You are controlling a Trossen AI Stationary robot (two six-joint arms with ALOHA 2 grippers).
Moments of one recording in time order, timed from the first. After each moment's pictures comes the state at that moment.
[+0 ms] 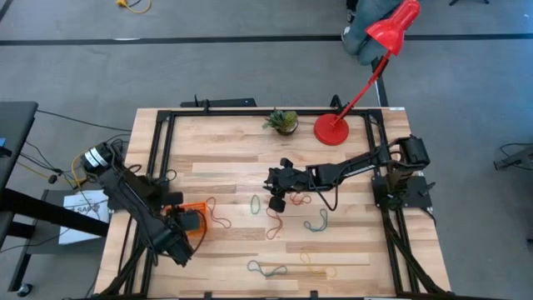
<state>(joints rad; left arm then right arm) -0.84 1.54 0.98 -1.34 -0.27 -0.99 0.09 1.79 0.99 0.11 0.21 0.18</state>
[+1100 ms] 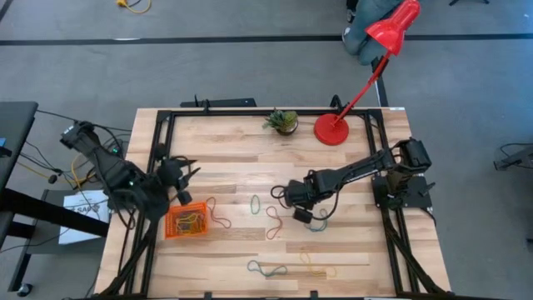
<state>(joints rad) -0.66 0.93 0.99 -1.10 -1.08 -0.72 0.18 1.79 1.12 -0.76 0.13 0.47</state>
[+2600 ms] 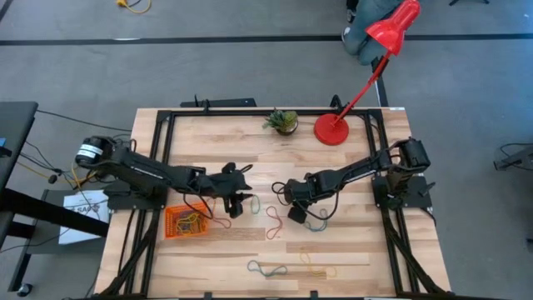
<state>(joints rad) -0.15 1.42 0.72 0.06 -0.22 -0.31 0.17 1.81 0.99 -0.46 0.05 0.53</state>
